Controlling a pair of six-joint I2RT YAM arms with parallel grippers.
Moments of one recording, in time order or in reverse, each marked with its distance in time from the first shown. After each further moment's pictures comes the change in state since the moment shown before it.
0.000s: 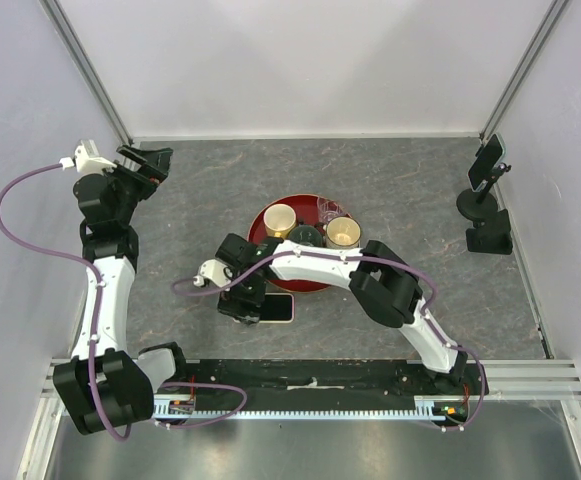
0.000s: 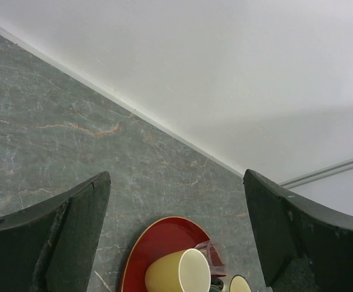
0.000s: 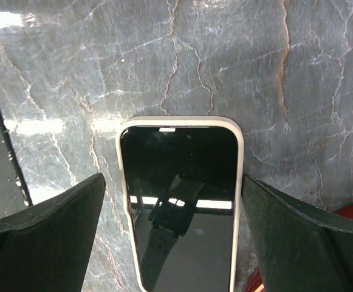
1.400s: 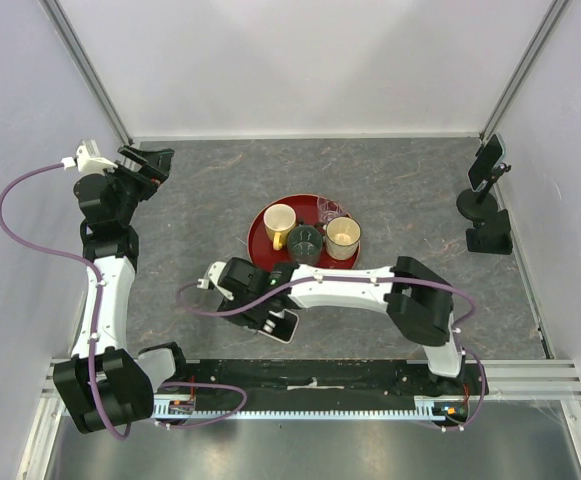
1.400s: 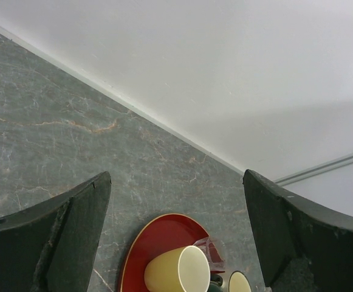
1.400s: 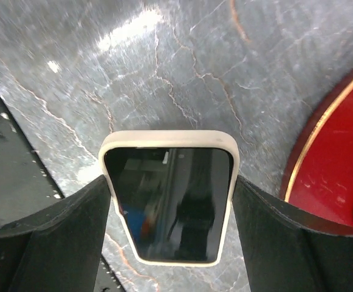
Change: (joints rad) left arm 0.003 0.008 -0.004 0.006 0.018 -0.002; right arm 0.143 -0.223 -0.239 0.143 0.398 0.319
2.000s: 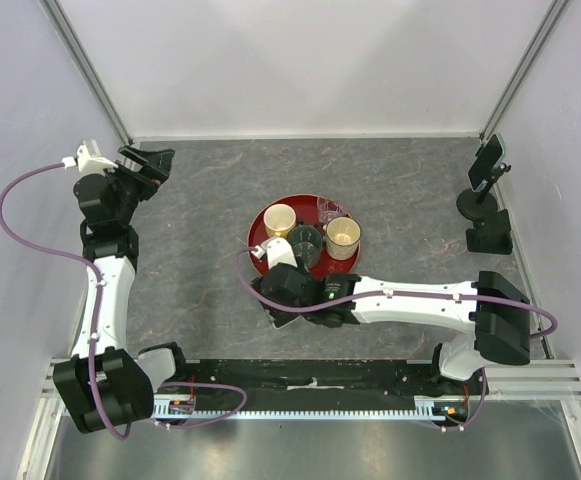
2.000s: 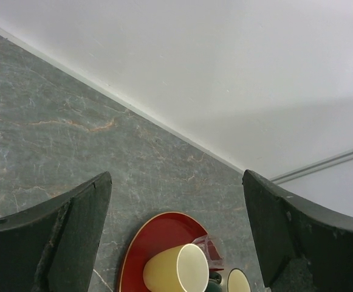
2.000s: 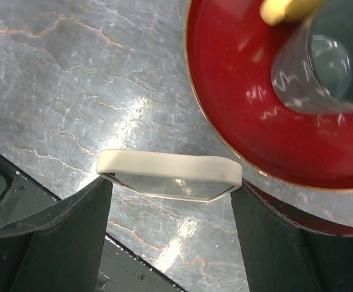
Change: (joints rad) left arm 0.000 0.000 0.000 0.002 0.009 0.000; right arm 0.035 -0.438 -0.363 0.150 0.372 0.460
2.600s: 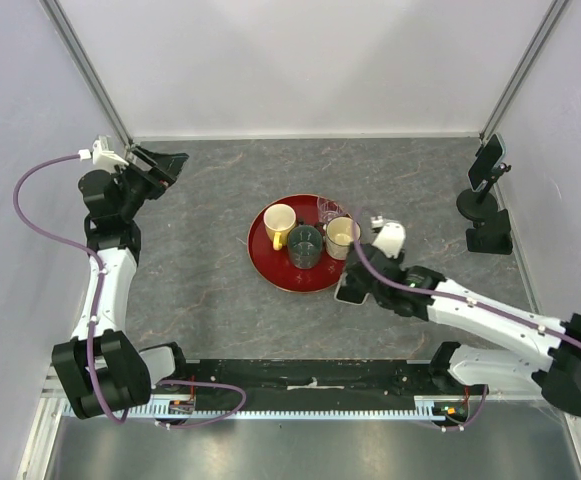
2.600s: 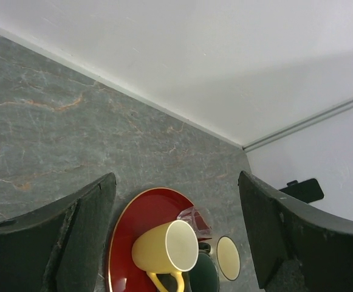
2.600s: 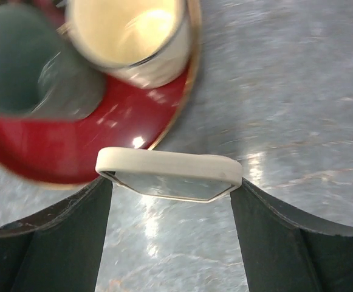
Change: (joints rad) left arm -0.003 0.076 0.001 0.050 0.178 -0.006; right arm -0.284 -0.422 -0.375 -0.125 0.167 0.407
